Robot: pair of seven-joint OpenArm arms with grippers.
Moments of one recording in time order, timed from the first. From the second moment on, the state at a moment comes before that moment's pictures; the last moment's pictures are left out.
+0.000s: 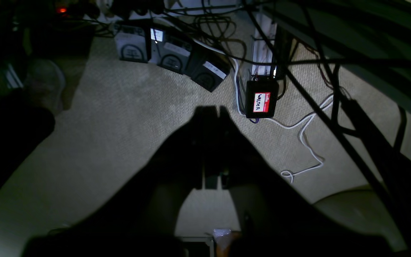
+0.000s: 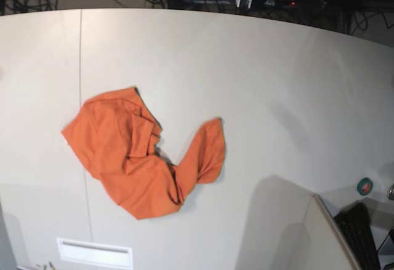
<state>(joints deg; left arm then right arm) 6.3 -1.5 2.1 7.2 0.3 -1.1 -0.7 -7.4 1.5 -0.7 4.1 -1.6 4.5 -1.5</state>
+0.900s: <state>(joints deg) 29.4 -7.5 8.8 35.4 3.0 -0.9 -0.1 -31.1 3.9 2.4 34.0 -1.4 4.5 -9.9</state>
